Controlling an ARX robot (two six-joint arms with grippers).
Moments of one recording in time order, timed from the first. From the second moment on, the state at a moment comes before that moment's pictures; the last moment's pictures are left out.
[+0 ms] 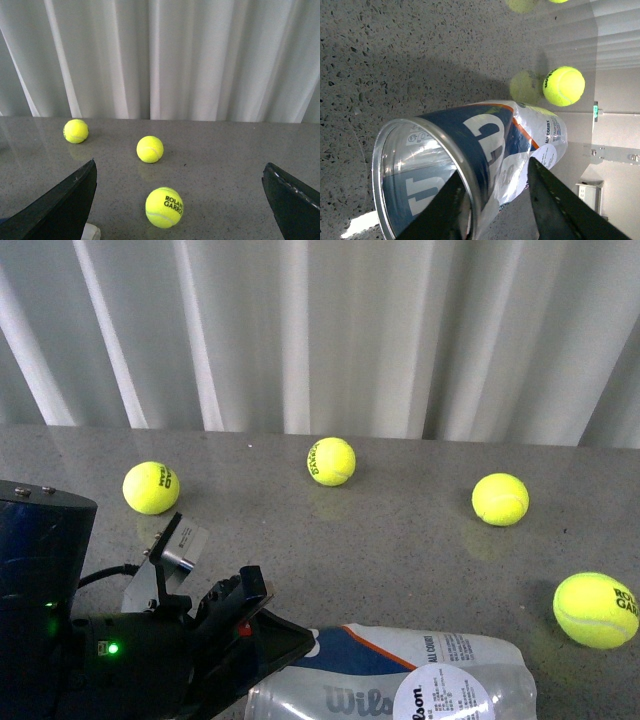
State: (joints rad) left arm -0.34 2.00 0.55 0.86 0.56 -0.82; right arm 0.00 0.00 0.00 0.00 0.00 0.00
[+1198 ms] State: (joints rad) left arm -0.31 1.46 1.01 -0.19 0.16 0.27; right arm 0.00 0.00 0.00 0.00 0.00 0.00
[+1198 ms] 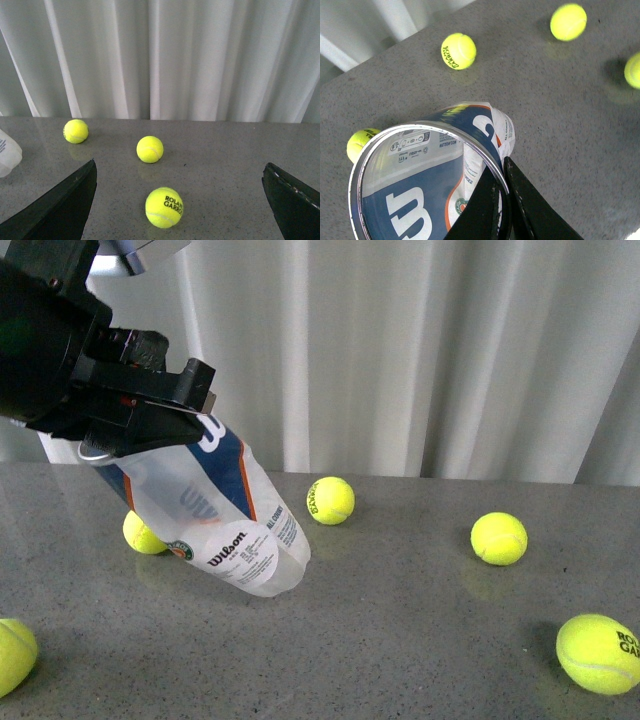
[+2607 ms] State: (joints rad) left arm -0.51 1.63 1.11 -0.40 0.06 0.54; right arm 0.00 0.00 0.00 0.00 0.00 0.00
